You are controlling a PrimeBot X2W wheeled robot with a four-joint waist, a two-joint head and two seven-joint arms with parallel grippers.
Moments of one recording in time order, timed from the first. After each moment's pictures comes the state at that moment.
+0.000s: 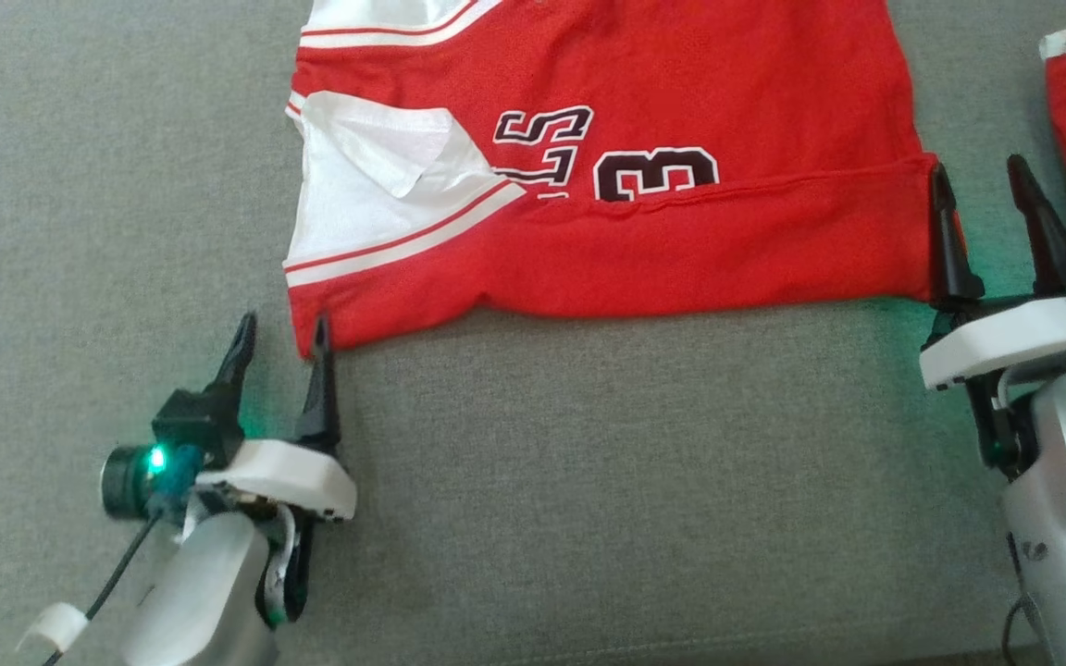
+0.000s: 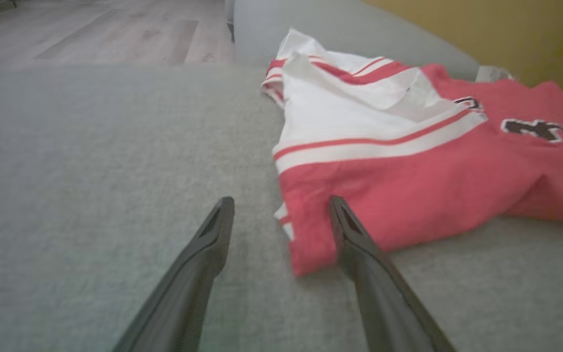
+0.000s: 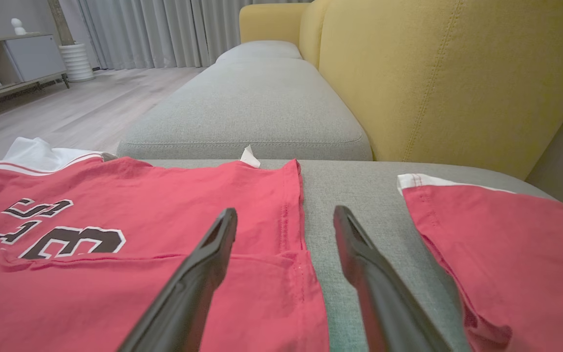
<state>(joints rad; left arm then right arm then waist) -0.35 0.21 -0.43 0.48 -0.47 0.14 -0.21 -0.46 -0.23 0.06 0.54 0.20 0.13 -0.25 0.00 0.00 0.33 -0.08</state>
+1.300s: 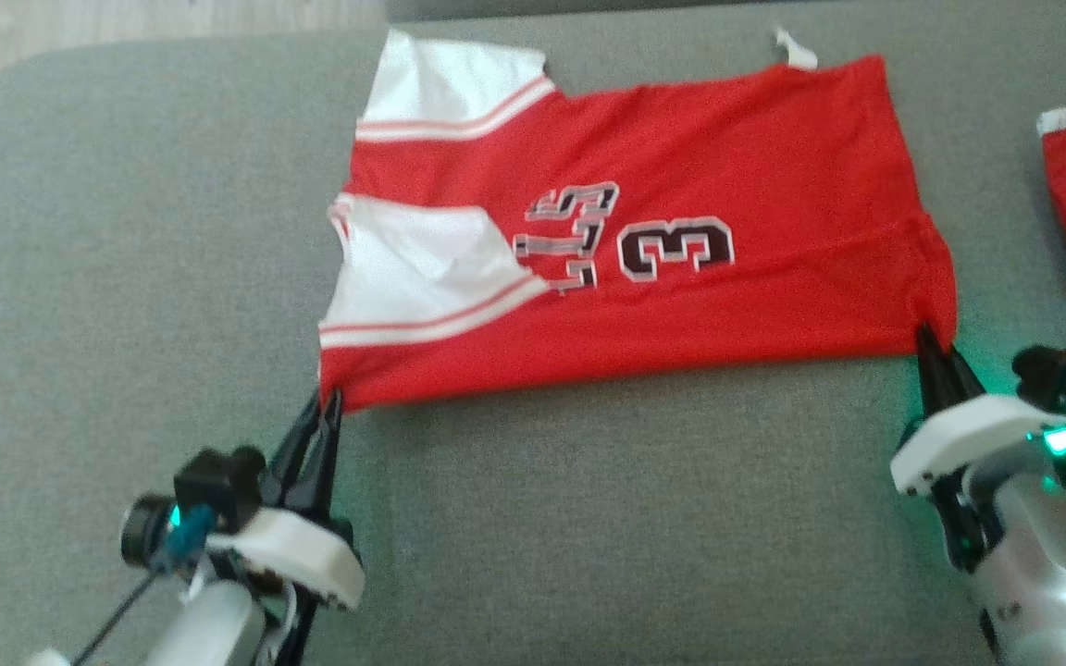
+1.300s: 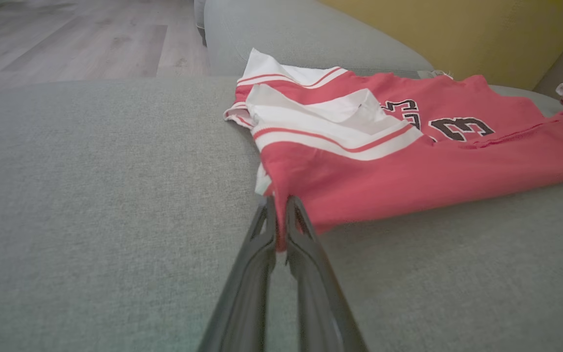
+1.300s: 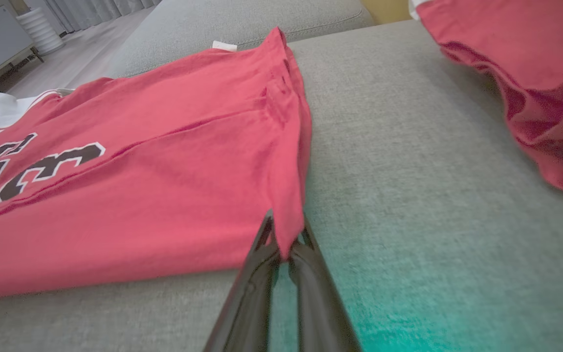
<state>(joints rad) -0.23 0.29 -0.50 0.35 -0.50 0.06 -0.13 -0.47 -0.21 0.13 0.93 0.39 0.13 -0.24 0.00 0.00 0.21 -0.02</state>
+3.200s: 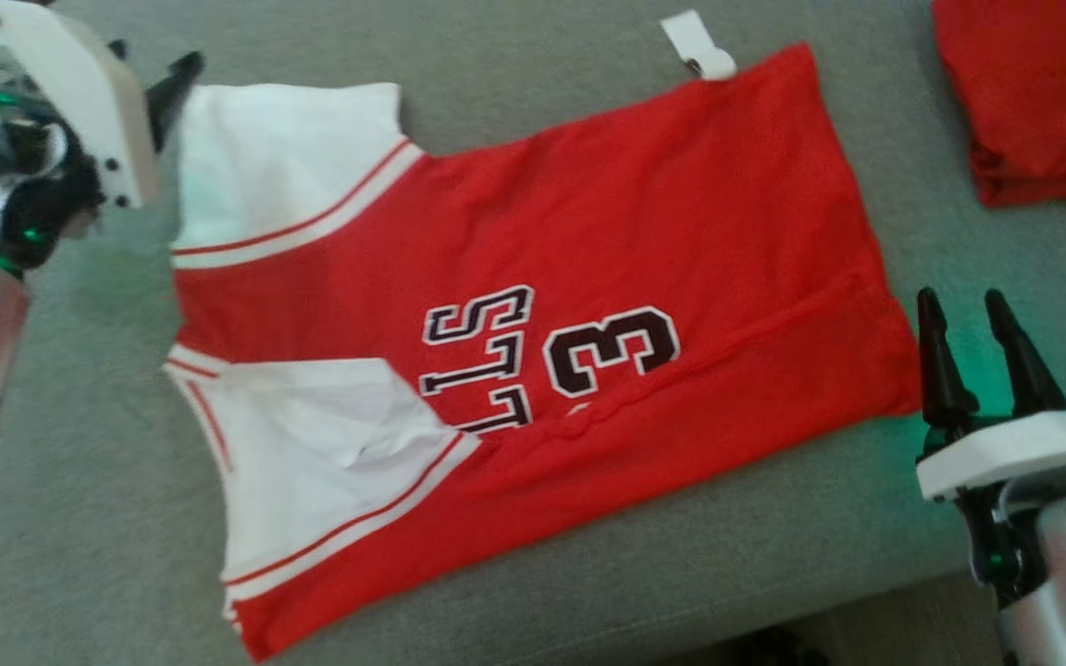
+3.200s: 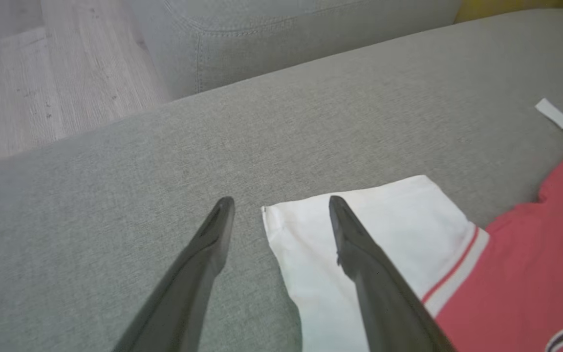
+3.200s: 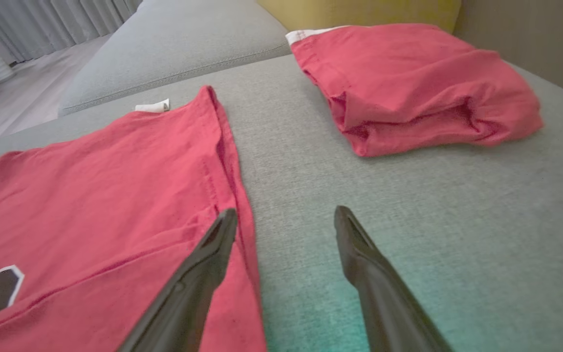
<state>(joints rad) -1.00 0.49 -0.55 0.56 -0.76 -0.11 0.69 -0.18 -0.20 0.03 0.33 0.40 0.13 -0.12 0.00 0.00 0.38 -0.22</state>
